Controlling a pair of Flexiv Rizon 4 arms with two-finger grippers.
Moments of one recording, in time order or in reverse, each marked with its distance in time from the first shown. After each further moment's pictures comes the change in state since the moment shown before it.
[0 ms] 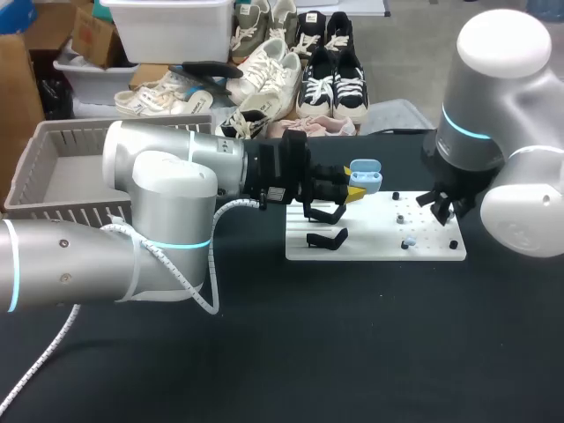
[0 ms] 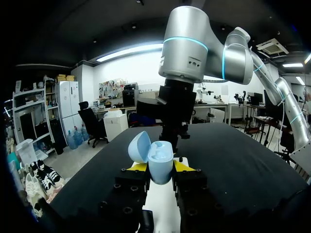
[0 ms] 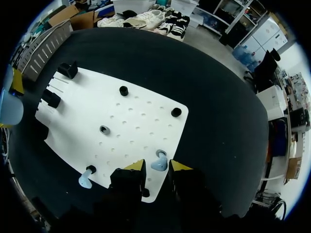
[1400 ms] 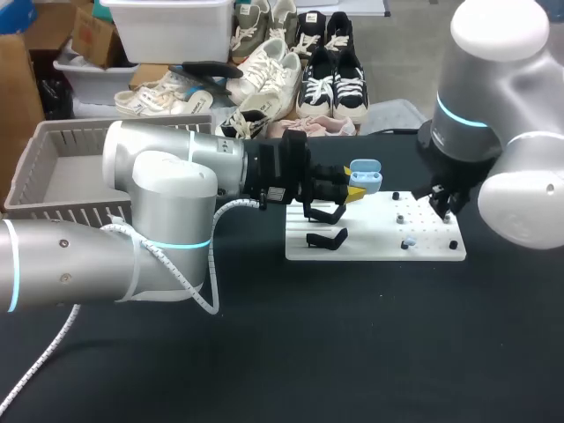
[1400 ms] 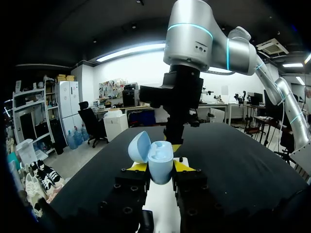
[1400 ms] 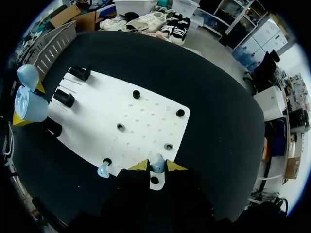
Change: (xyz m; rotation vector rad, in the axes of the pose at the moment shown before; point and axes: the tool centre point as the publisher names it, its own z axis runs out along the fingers) left arm 0.000 0.000 0.000 0.000 0.000 0.000; right arm 0.004 0.013 -0.031 0.004 0.007 -0.007
